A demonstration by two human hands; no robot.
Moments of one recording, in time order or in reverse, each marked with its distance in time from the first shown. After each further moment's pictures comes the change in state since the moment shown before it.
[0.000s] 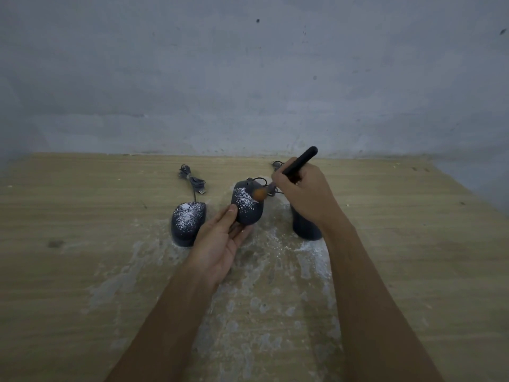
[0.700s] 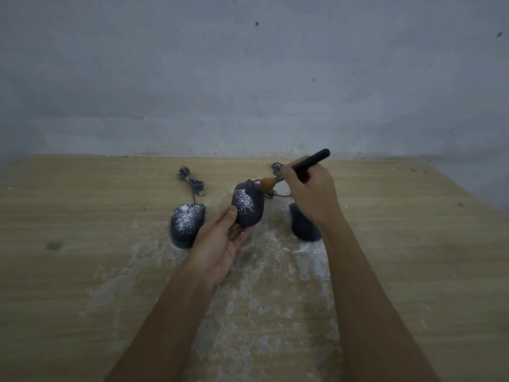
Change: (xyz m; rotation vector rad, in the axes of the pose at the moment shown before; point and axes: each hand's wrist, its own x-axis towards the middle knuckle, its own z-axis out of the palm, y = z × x) left_hand -0.004 0.001 0.001 0.018 -0.015 -0.004; right_hand 0.002 0.008 -0.003 -0.021 0.170 0.056
